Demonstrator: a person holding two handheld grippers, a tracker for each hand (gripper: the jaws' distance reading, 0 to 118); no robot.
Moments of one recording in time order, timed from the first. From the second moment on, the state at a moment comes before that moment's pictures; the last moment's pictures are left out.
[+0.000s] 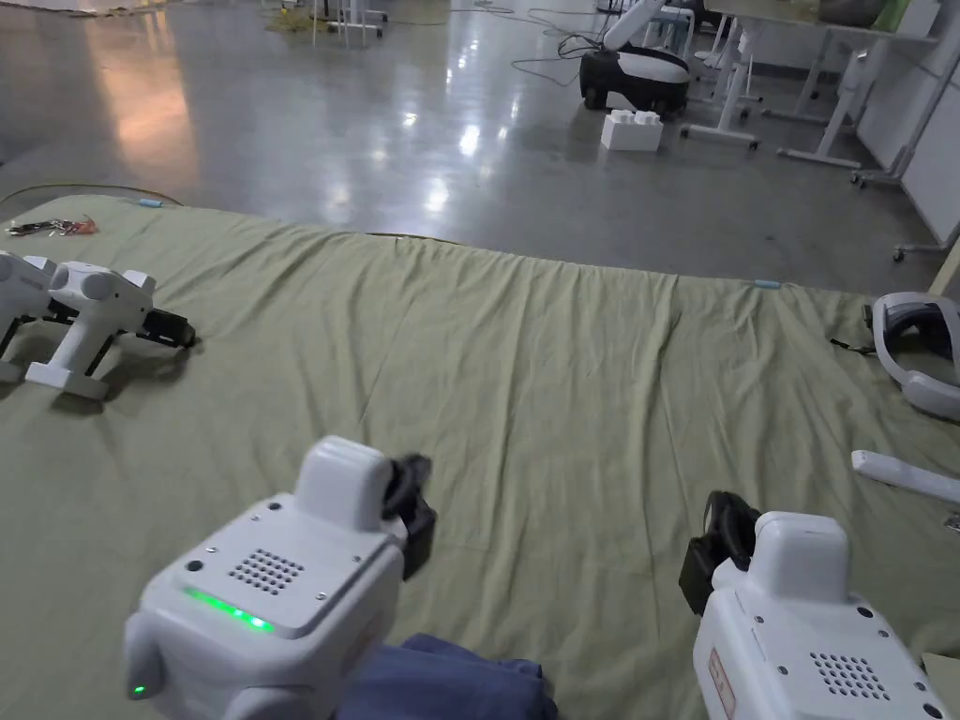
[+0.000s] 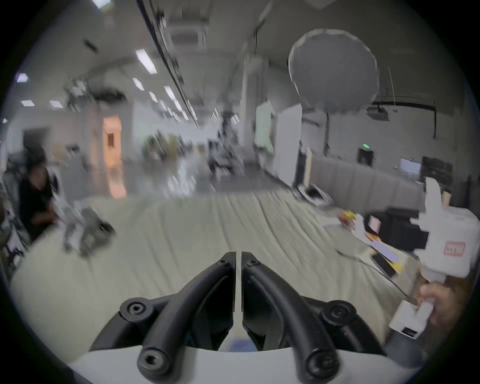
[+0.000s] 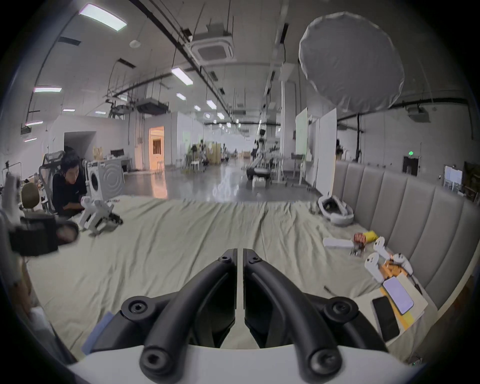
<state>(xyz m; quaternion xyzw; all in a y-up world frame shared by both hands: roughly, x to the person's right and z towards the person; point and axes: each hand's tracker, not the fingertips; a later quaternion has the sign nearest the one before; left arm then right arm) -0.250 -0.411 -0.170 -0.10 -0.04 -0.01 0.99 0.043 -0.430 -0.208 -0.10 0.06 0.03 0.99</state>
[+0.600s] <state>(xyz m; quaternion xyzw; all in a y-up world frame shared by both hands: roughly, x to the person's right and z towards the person) -0.330 -0.417 -0.130 -0.07 0.11 0.00 0.99 0.000 -0.450 -0.168 -0.13 0.10 0.02 0.99</state>
